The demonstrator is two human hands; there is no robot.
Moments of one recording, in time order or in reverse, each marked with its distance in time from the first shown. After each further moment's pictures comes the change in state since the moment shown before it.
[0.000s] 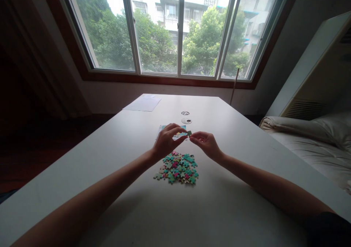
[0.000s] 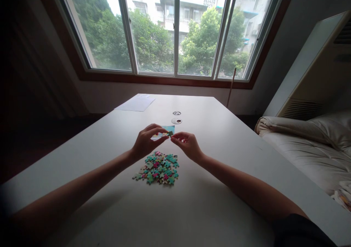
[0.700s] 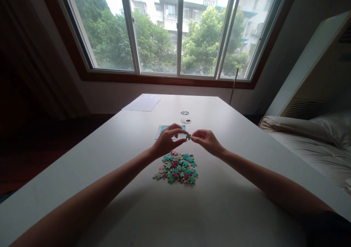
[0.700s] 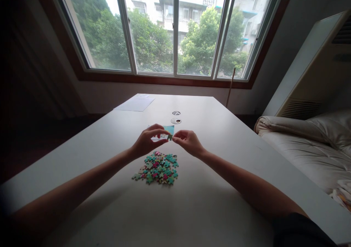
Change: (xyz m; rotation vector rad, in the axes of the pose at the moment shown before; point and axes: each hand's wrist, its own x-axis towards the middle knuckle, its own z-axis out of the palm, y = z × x) left_hand -0.002 -0.004 0.001 -0.158 -0.182 -0.029; right_hand 0.005 -0.010 -0.013 -0.109 -0.137 0.045
